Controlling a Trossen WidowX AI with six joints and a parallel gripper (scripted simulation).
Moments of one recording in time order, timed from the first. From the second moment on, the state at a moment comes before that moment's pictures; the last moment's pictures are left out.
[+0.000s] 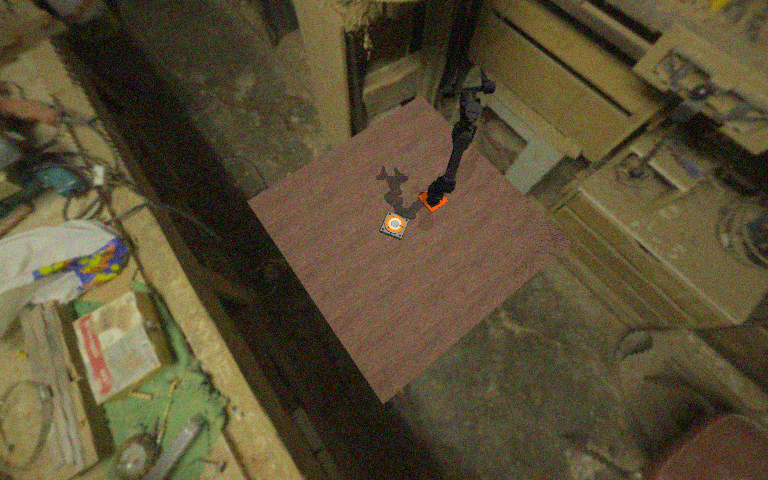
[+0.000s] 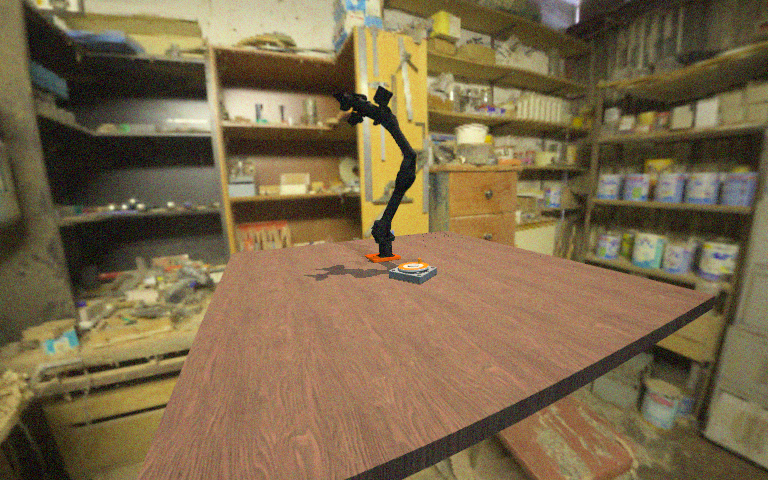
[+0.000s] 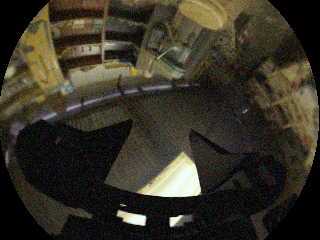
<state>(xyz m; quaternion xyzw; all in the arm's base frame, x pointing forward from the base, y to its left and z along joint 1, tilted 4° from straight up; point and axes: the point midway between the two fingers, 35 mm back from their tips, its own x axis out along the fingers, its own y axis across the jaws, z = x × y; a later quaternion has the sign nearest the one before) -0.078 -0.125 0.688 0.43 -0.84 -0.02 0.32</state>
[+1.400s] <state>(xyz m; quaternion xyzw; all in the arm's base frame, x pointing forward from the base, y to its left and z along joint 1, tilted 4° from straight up) 0.217 -0.269 0.351 0.68 -0.06 -0.46 0.57</state>
